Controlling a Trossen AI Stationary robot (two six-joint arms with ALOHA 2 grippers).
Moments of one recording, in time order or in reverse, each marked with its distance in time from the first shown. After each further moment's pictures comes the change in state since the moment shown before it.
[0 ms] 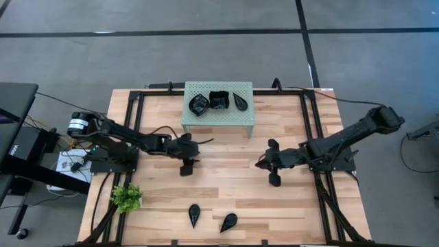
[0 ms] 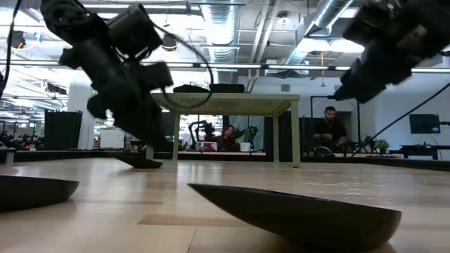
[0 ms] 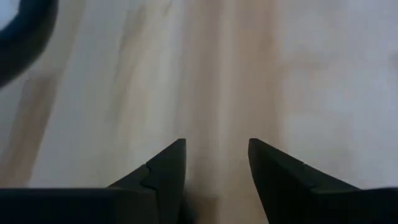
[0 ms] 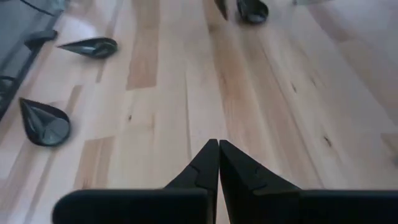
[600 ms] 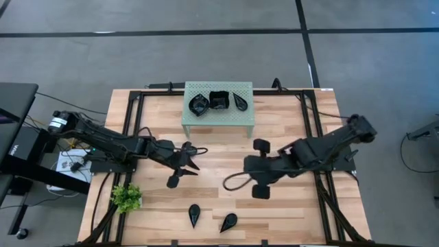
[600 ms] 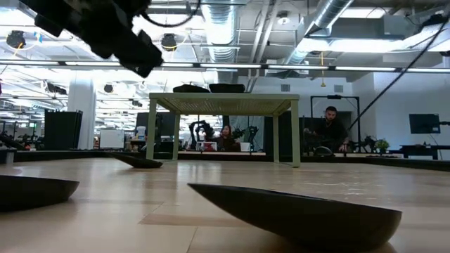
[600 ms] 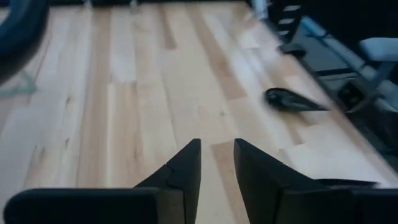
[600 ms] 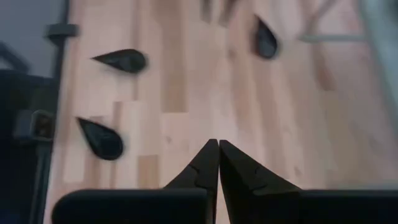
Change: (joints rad) left arm -0.166 -0.291 -0.017 0.089 0.188 -0.003; right arm 0.088 0.502 1.200 -1.072 0.055 0.040
